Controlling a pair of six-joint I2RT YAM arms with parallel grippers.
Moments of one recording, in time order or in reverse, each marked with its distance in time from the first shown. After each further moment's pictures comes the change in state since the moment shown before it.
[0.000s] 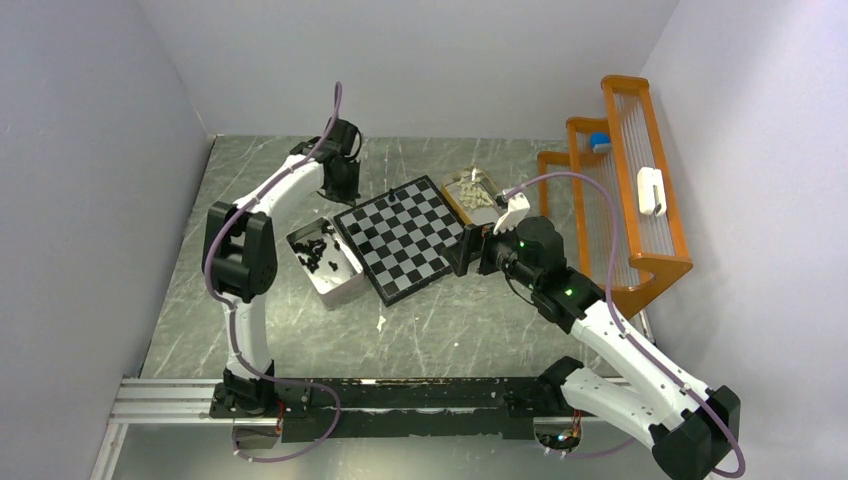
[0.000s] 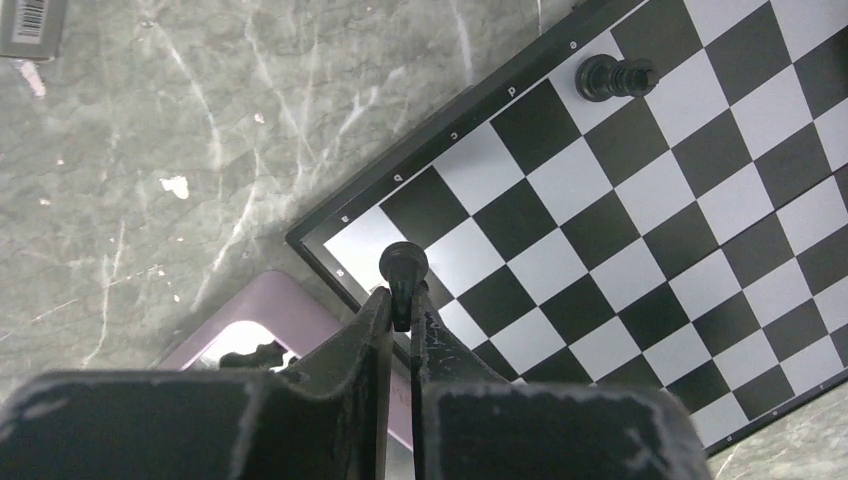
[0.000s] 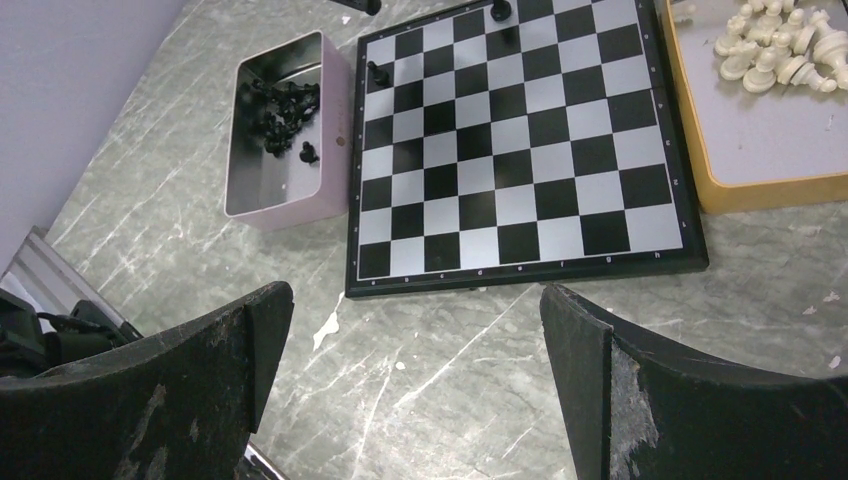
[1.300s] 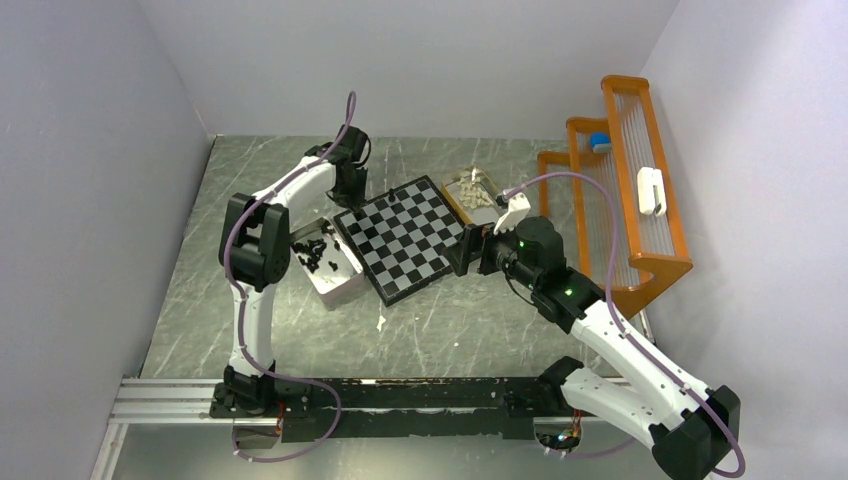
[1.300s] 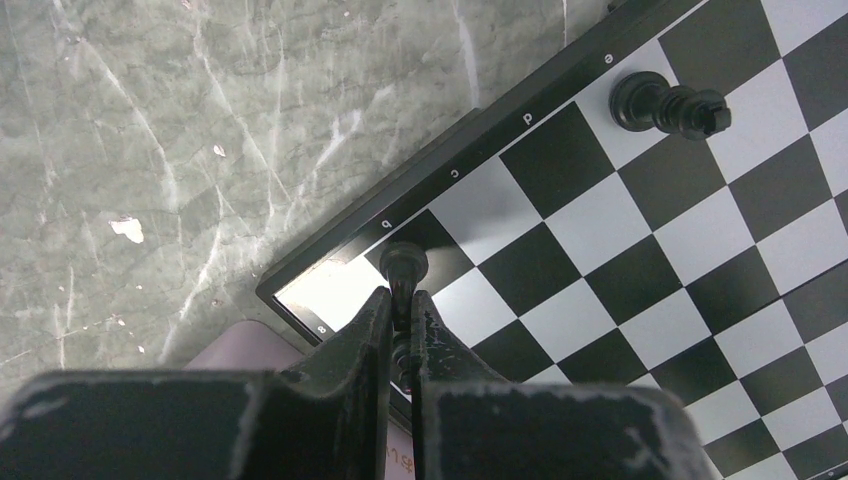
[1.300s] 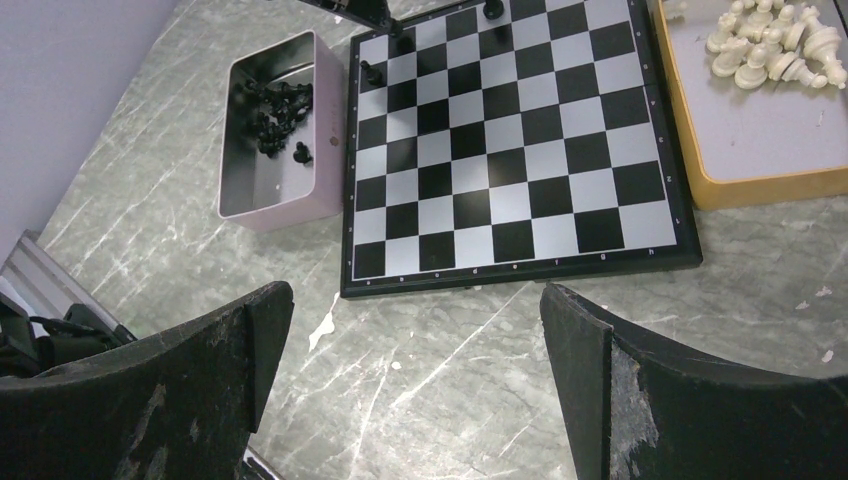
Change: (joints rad) left arm -0.021 0.143 0.068 0.007 -0.017 0.012; right arm 0.000 0.002 0.000 -0.005 0.012 0.000
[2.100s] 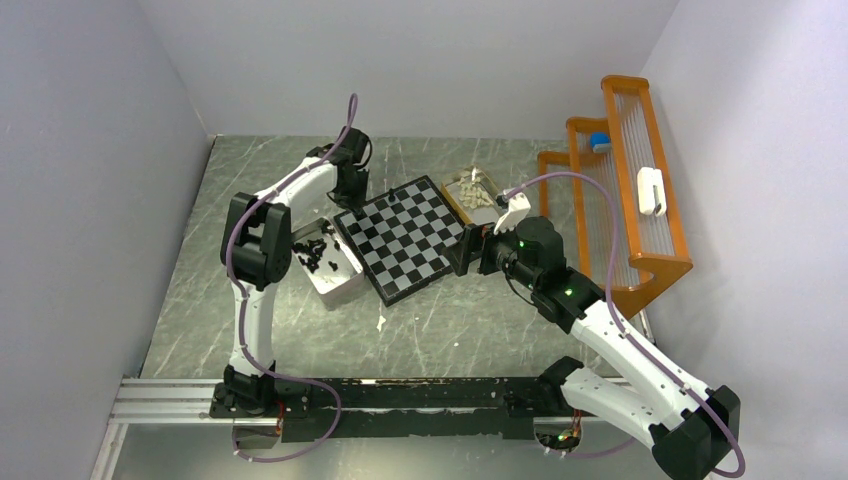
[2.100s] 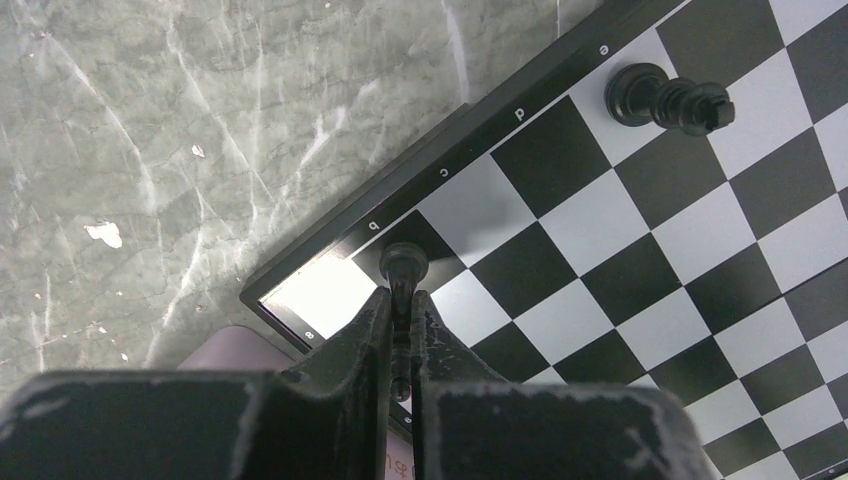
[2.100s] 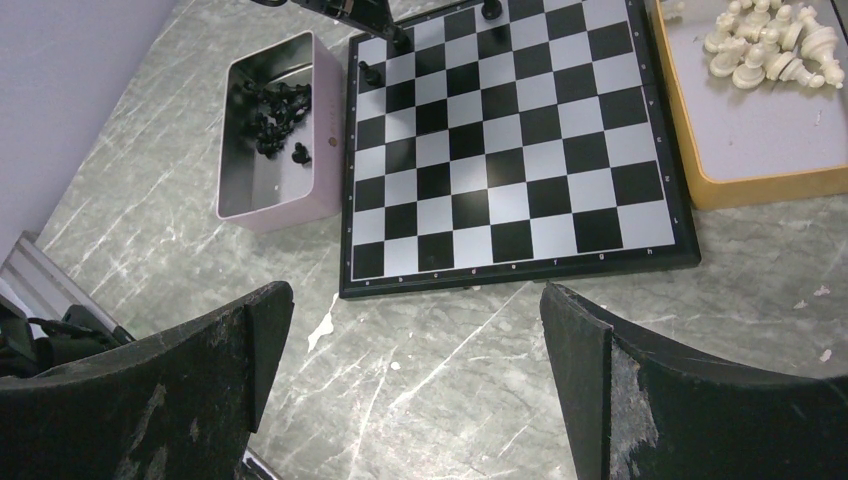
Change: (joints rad) left arm -0.002 0.014 0.000 0.000 0.016 0.000; right arm 0.000 0.000 0.000 0.000 0.003 0.000
